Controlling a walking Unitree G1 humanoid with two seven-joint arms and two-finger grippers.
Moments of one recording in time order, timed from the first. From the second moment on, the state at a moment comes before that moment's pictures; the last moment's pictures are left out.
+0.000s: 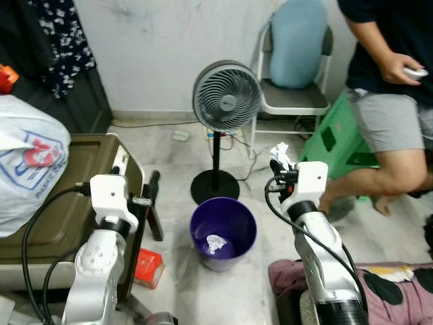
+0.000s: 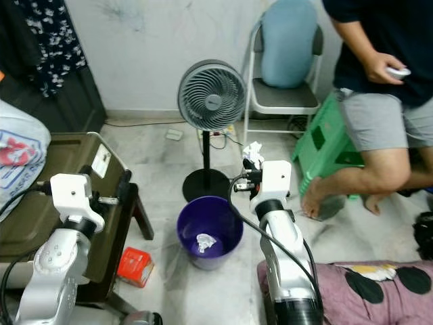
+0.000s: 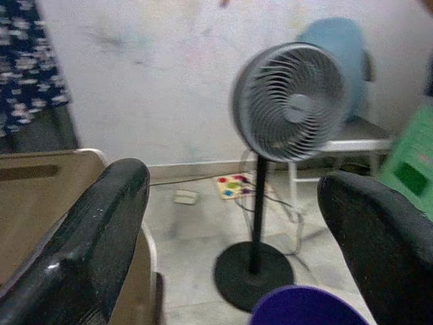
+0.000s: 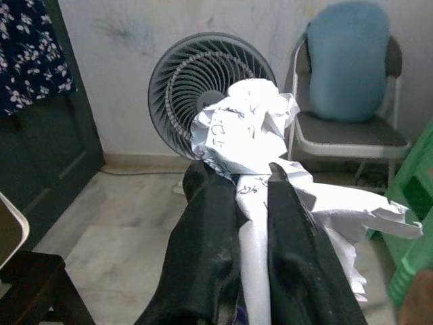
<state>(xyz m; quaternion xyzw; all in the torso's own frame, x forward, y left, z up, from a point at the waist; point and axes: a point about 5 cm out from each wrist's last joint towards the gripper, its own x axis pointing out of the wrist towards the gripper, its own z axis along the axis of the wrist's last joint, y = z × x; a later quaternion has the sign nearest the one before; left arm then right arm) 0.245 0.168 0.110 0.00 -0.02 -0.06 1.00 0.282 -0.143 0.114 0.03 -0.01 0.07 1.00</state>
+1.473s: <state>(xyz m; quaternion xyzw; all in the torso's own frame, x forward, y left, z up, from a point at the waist) 0.249 0.157 0.122 -0.01 -0.03 -0.08 1.00 0.274 -0.136 0.129 0.03 0.01 0.07 1.00</state>
